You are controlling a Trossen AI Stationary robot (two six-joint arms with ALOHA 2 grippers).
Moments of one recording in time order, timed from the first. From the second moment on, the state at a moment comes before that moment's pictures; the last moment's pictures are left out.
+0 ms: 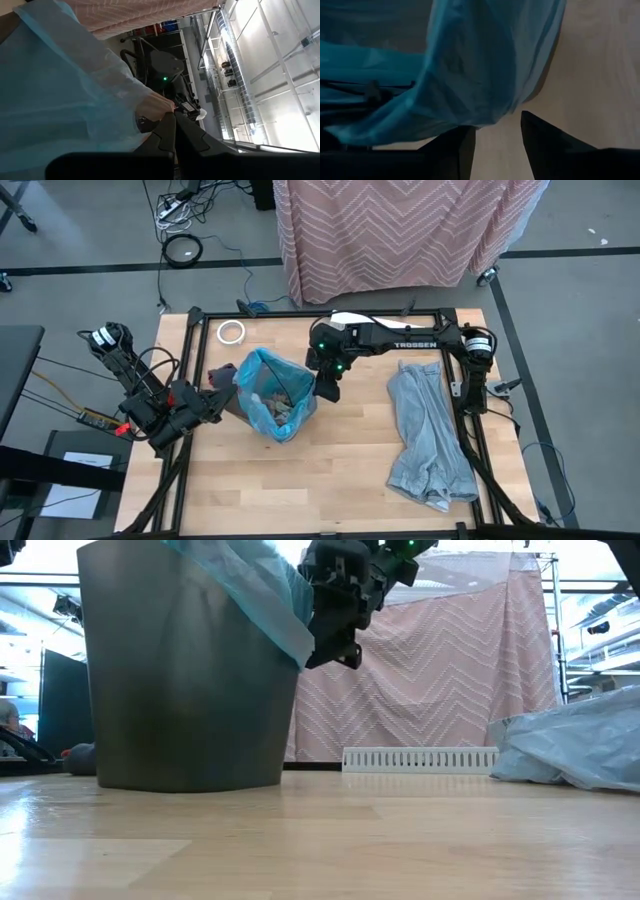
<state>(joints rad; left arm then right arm) -0.94 1.07 0.58 1.46 -1.57 -0.45 -0.18 1.90 1.62 -0.69 -0.43 0.14</state>
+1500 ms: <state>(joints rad) -0.93 1.07 0.63 1.47 -1.56 -0.44 -0.17 1.88 2.01 -0.96 0.15 0.02</state>
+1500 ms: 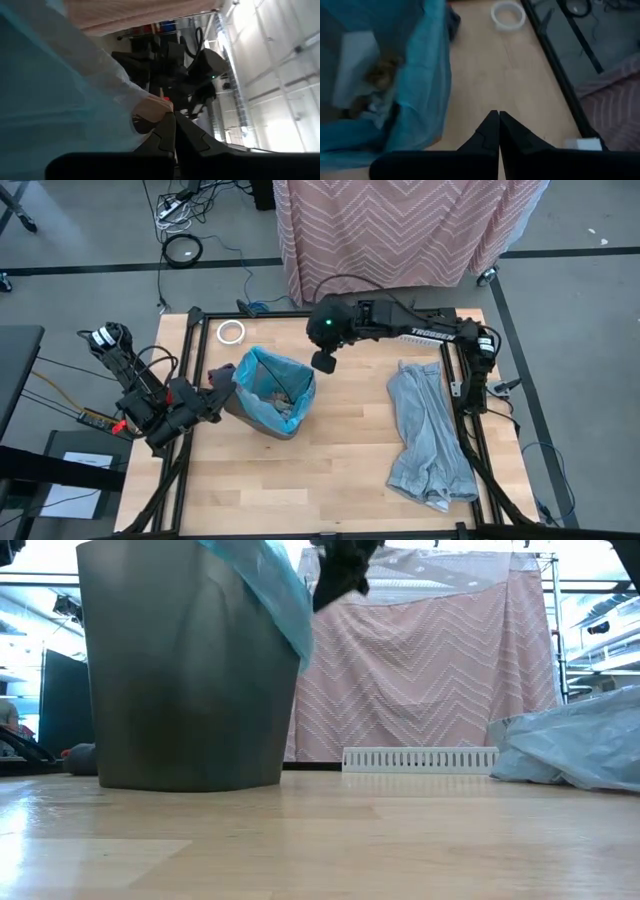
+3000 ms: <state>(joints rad) -0.80 1.07 0.77 1.42 -1.54 -0.16 -0.24 1.88 1.64 -0.64 -0.39 0.23</state>
